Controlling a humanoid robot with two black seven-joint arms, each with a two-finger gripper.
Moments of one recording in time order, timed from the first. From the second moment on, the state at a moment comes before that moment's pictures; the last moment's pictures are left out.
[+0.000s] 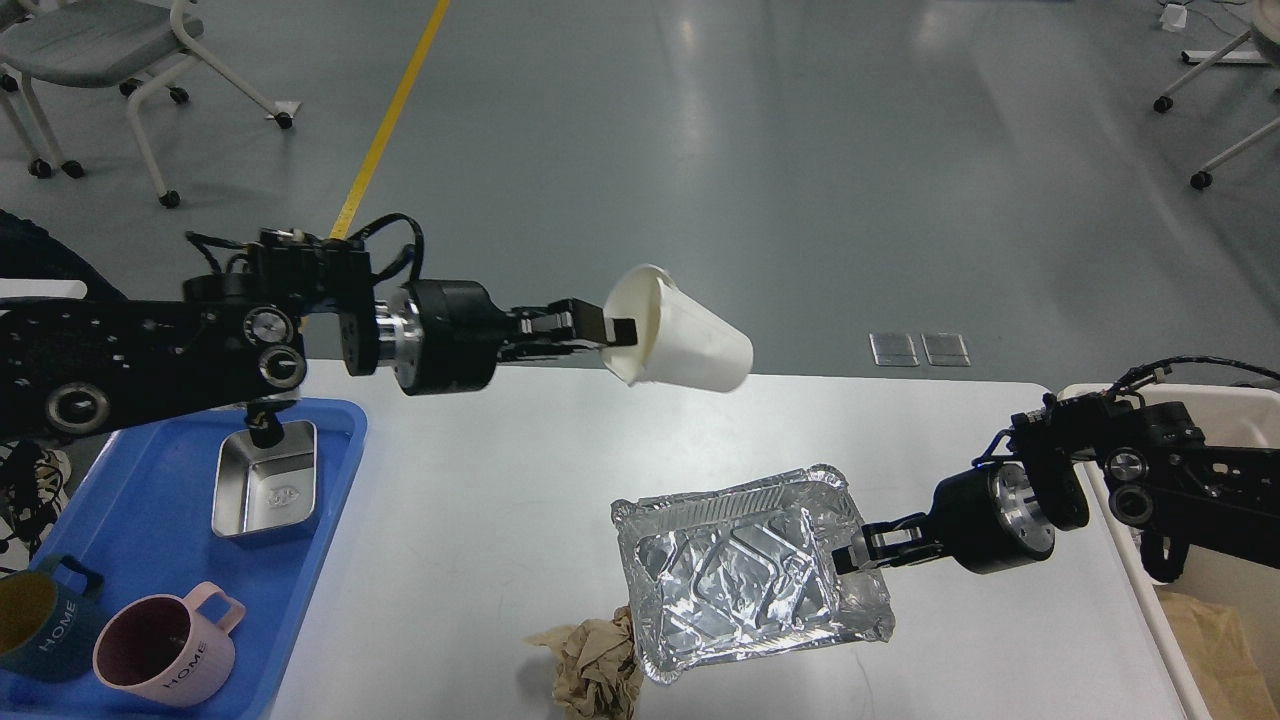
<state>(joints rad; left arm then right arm) -1.41 0.57 0.20 -1.47 0.65 -0.18 -0.18 1.09 -0.80 -0.11 1.57 -0.98 0.53 0.05</state>
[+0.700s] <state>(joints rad) -1.43 0.26 0.38 -1.37 0.65 -0.18 -0.16 1.09 -0.78 -0.11 1.56 -0.98 0.53 0.05</state>
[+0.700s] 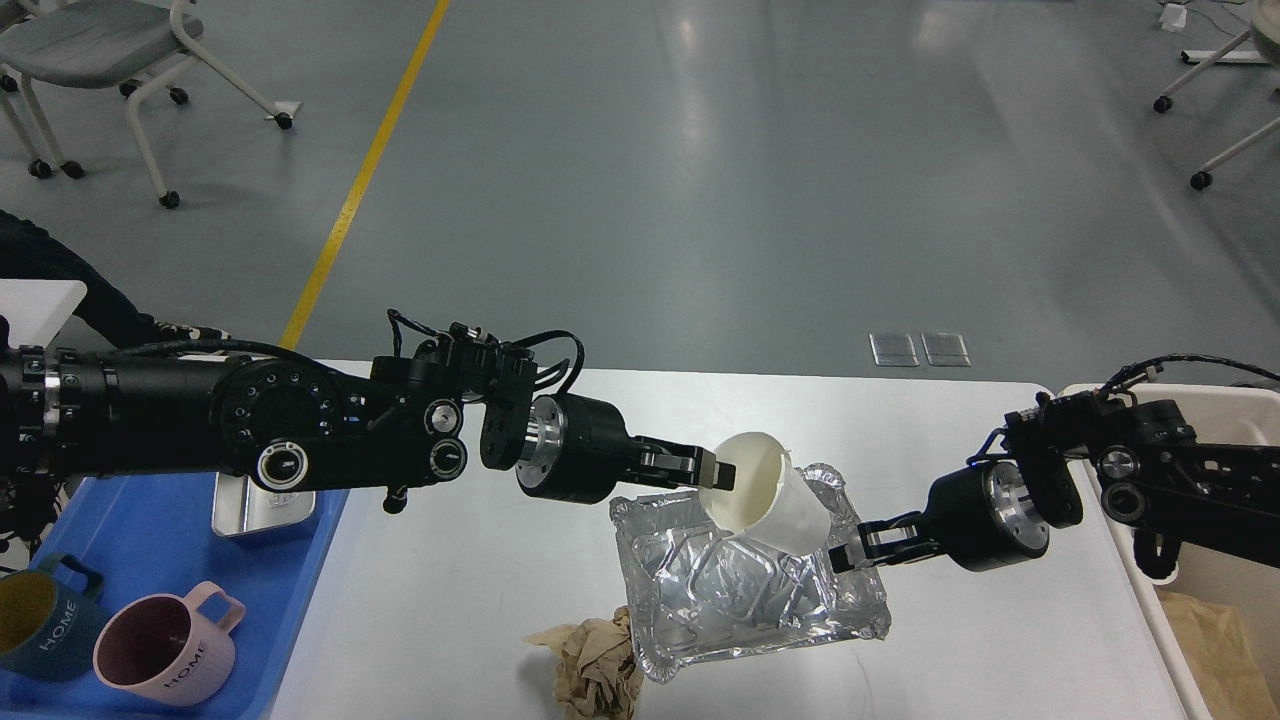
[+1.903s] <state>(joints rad) -1.41 0.12 0.35 -1.23 0.55 -0.16 -0.15 1.10 -0.79 -0.11 1.56 -0.98 0.53 0.05</state>
